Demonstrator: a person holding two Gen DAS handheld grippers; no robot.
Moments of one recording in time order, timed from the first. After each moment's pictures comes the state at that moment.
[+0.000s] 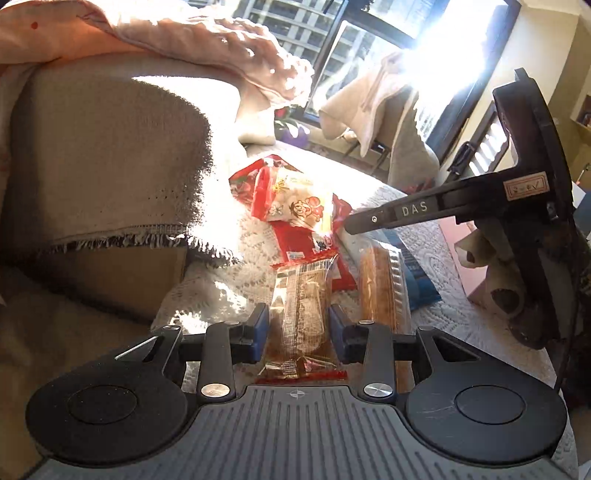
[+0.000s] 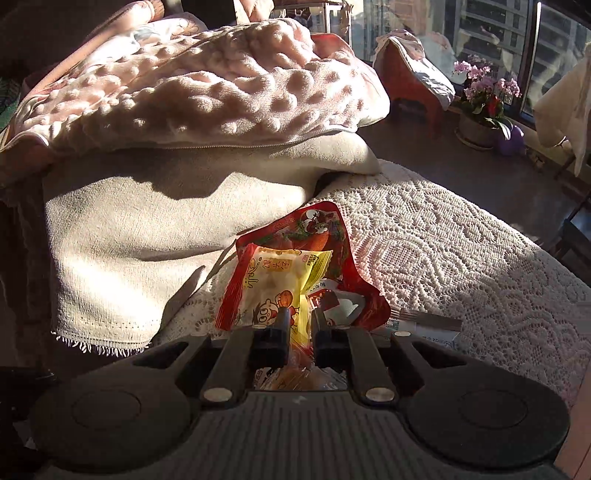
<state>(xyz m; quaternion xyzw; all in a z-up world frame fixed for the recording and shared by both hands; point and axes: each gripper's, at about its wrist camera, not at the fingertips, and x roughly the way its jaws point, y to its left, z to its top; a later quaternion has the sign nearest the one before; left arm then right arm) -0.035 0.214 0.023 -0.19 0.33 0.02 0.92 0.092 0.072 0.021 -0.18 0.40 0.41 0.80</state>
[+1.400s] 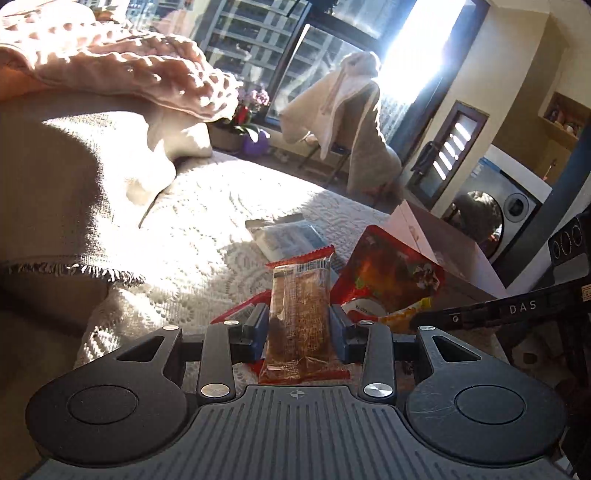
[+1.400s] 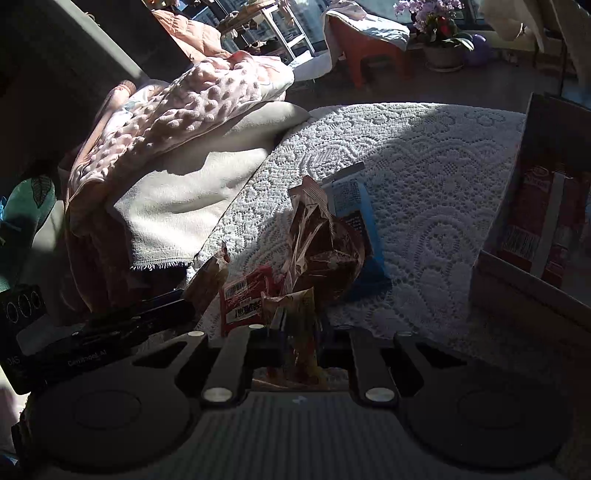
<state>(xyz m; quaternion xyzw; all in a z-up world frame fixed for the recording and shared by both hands) -0.021 0.174 0.051 -0.19 0.31 -0.03 0.93 0.060 -0.110 0.024 0.03 0.48 0.41 0.77</state>
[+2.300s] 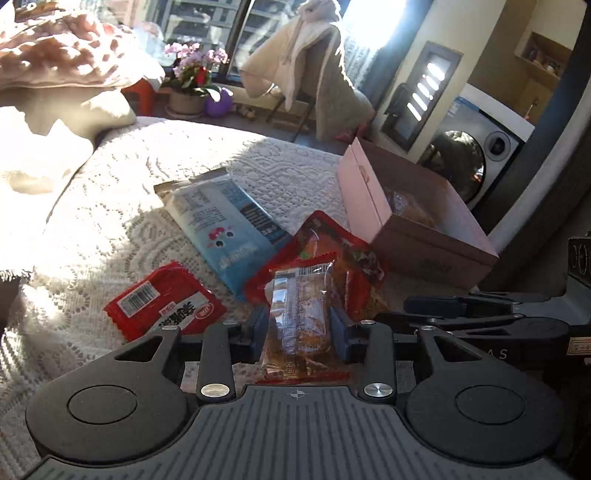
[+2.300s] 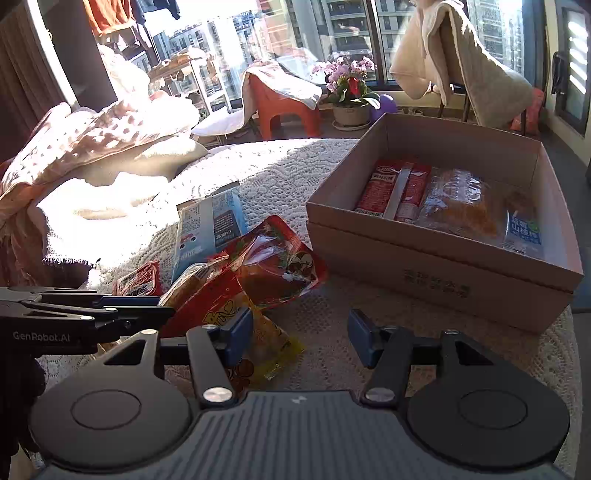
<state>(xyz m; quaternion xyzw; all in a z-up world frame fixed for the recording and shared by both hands) 0.011 0.111 0.048 -0.14 0.37 -0.06 0.91 0.019 -0.146 -0.001 -0.01 0.41 0.31 0.86</state>
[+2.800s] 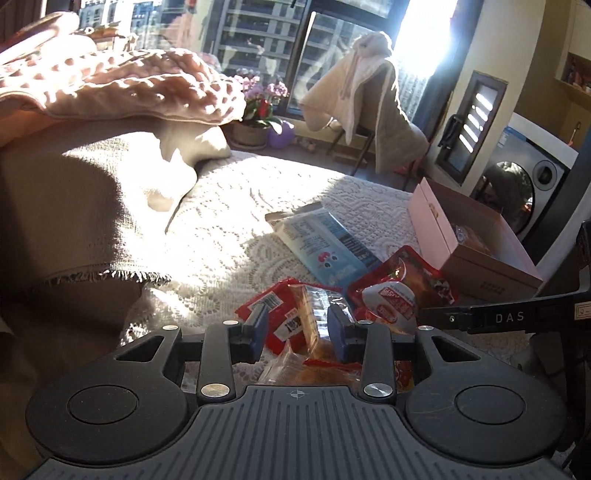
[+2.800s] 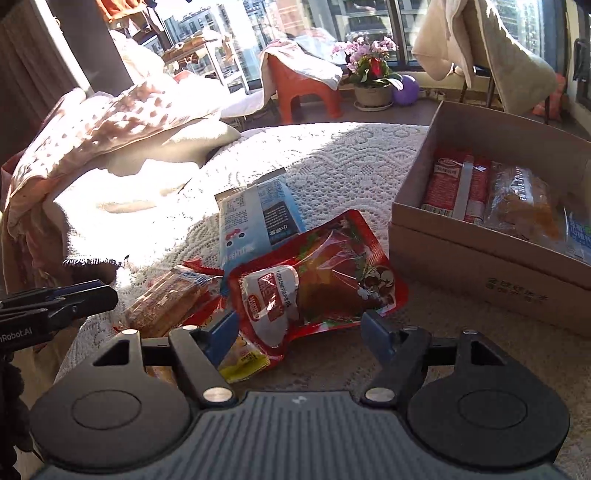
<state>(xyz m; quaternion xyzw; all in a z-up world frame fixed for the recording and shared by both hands) -0.030 0.158 0.067 -0.13 0.34 0.02 0.93 0.035 -0.108 0.002 0.01 0.45 0.29 0.84</state>
